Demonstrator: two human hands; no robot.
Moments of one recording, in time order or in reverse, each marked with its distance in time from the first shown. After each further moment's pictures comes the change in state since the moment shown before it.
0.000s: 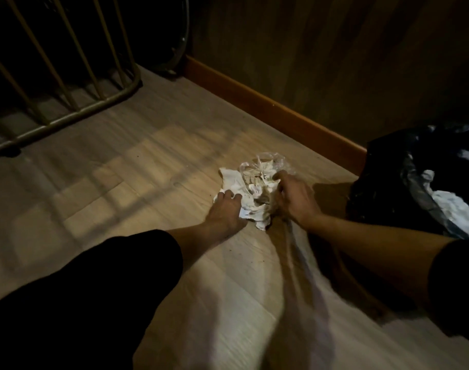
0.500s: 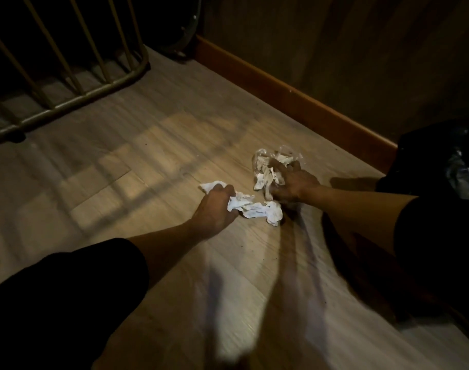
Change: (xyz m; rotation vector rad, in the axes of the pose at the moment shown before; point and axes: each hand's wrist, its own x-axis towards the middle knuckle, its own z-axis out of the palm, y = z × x) left_hand -0.020 -0.052 -0.009 -0.241 0.154 -0.001; right_hand 0.070 0.009 0.032 -0.274 -0.447 0.092
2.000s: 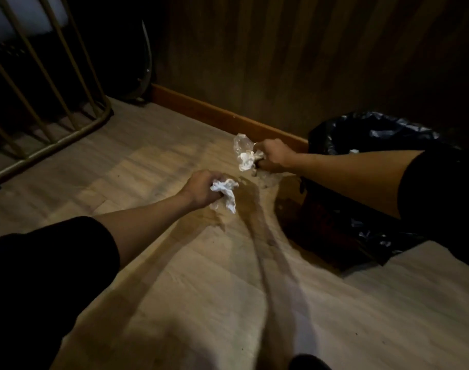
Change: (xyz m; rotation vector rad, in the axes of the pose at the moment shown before) left_hand -0.013 0.108 -0.091 -0.063 -0.087 0.340; right_hand -0.140 -0.005 -0.132 0.131 0.260 -0.032
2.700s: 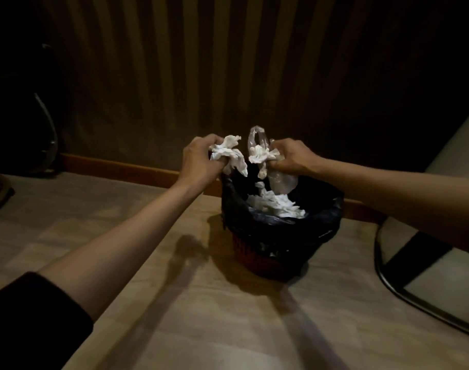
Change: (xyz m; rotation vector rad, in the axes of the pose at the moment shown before) left_hand 0.091 0.243 -0.028 -0.274 0.341 0.228; right_hand -0.169 0.137 -0.155 0.117 0.316 0.276
